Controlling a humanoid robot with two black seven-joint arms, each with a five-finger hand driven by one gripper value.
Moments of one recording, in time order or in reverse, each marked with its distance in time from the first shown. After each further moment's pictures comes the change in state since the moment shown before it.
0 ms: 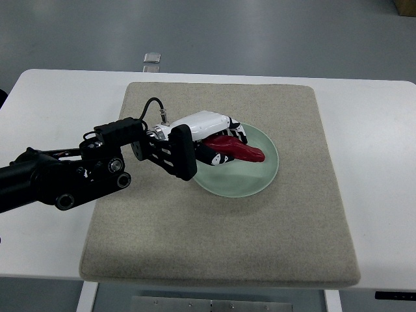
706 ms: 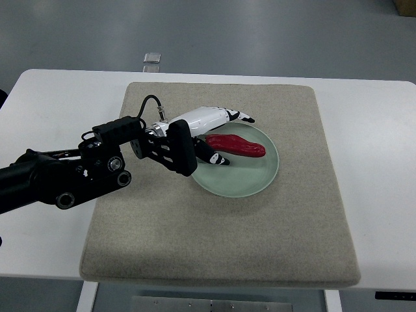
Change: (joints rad) left arm 0.011 -0.002 -0.034 -0.003 -0.029 0.024 0.002; right arm 0.000 0.000 0.000 0.000 0.000 0.000 0.000
